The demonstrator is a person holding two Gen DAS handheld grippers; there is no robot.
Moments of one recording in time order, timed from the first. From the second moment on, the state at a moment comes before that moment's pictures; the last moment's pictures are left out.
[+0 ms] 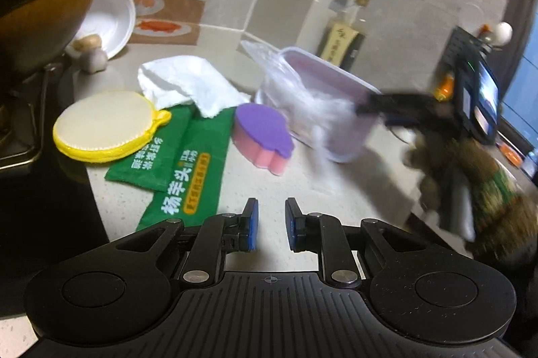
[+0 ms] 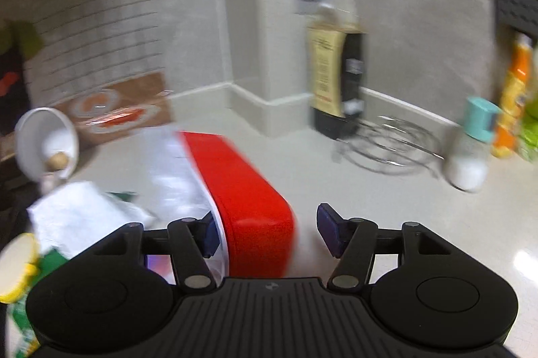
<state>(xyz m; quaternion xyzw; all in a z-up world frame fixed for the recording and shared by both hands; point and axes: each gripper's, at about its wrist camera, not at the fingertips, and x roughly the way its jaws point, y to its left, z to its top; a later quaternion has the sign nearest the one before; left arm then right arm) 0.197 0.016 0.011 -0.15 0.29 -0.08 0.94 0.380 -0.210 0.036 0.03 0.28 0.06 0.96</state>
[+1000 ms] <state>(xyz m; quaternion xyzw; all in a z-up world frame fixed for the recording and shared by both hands) 0.196 0.025 0.028 -0.16 0.26 -0.06 0.95 0.330 -0.134 0.019 -0.09 0.17 0.21 0.96</state>
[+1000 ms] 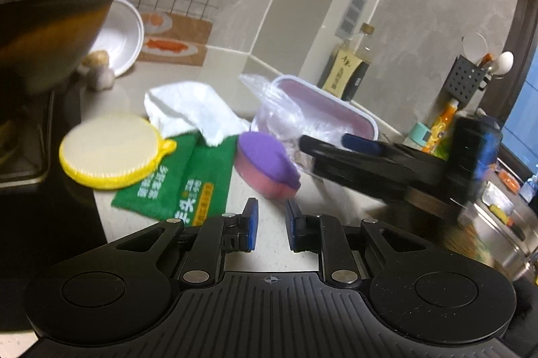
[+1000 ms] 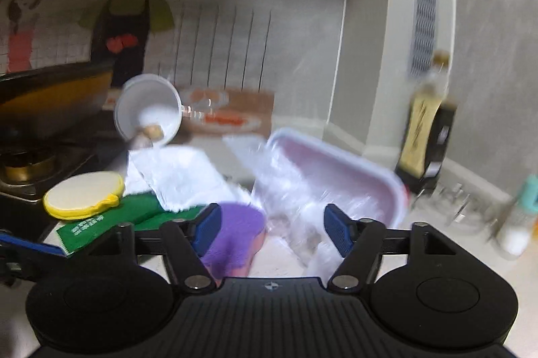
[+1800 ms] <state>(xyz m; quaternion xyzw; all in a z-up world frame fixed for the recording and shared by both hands) 0.212 0.003 0.032 -0.11 0.27 -0.07 0.95 0.303 -0.218 0.037 -0.05 0.23 0.24 0.94</state>
